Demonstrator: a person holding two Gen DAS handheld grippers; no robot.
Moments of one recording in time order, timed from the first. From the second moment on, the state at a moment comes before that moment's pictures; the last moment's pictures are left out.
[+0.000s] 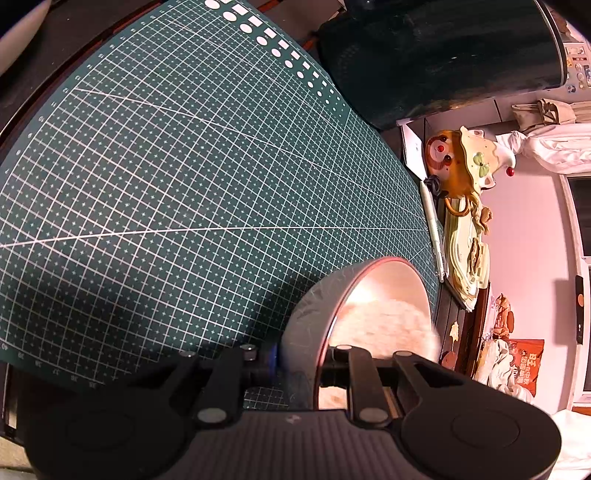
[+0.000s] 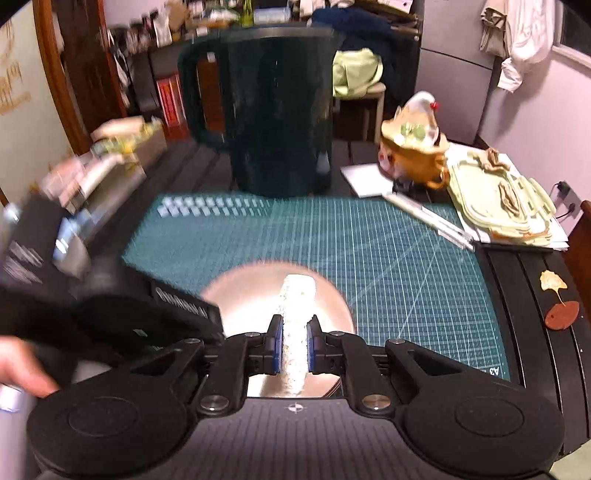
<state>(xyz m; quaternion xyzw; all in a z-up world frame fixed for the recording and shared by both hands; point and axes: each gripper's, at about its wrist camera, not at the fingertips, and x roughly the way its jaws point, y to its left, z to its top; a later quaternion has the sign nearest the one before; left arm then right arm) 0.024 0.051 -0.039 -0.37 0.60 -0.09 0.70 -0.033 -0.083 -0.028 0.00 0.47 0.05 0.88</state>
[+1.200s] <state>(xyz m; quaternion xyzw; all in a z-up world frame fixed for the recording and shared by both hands) 0.036 0.046 -0.035 -0.37 0.60 -0.09 0.70 -0.025 -0.089 -0.047 0.01 0.49 0.05 0.87</state>
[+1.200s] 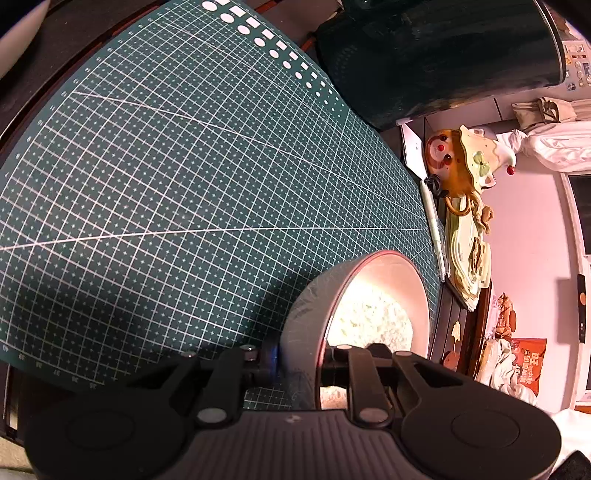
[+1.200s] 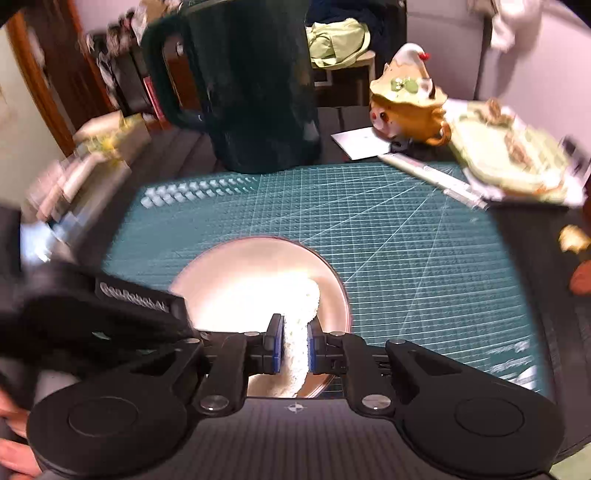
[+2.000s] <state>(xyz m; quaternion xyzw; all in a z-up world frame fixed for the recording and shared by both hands) 0.031 0.048 -0.032 -0.36 0.60 -0.09 0.70 -0.022 -0.093 -0.039 0.04 0.49 0.06 0.87</state>
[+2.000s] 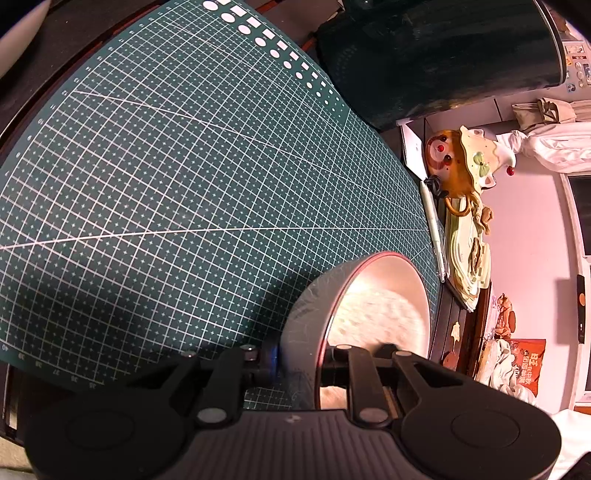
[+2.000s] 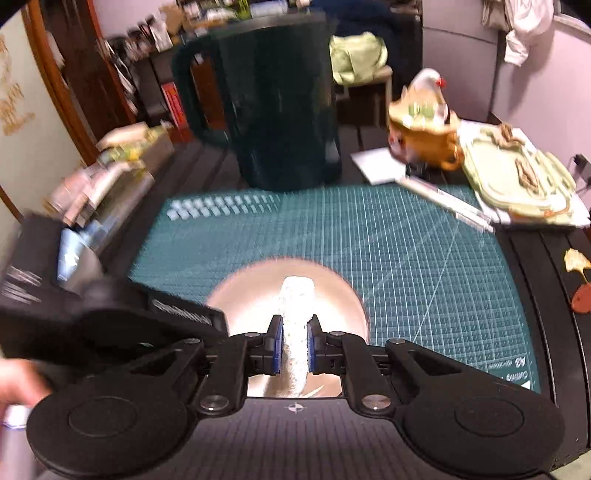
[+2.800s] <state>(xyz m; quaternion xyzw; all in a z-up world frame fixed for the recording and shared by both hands) 0.030 0.047 -0.033 -0.37 0.60 -0.09 0.70 -0.033 -0.127 0.006 0.07 0.45 0.06 0.89</state>
